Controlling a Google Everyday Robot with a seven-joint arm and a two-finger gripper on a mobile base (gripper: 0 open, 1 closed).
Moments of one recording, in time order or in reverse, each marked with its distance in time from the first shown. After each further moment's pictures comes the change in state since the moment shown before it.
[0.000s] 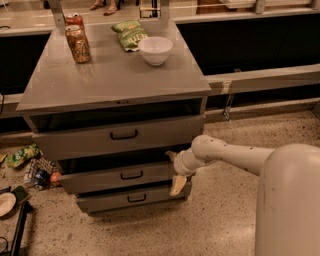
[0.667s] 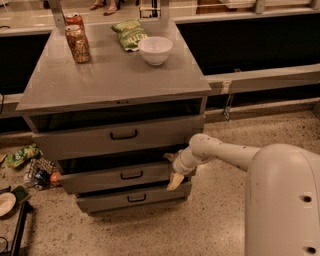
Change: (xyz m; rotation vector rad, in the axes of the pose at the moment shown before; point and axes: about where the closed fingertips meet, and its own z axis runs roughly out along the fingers) arm 0.010 -0.013 0.024 -0.024 -0.015 -0.001
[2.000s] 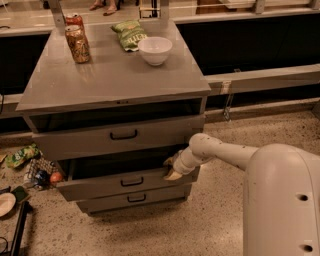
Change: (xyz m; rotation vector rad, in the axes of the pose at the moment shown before) arm 0.002 -0.001 0.004 -0.013 -0.004 0.004
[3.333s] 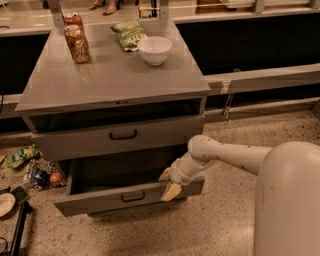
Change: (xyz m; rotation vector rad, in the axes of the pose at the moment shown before) arm -0.047 0.077 -0.027 -0.202 -0.049 0.145
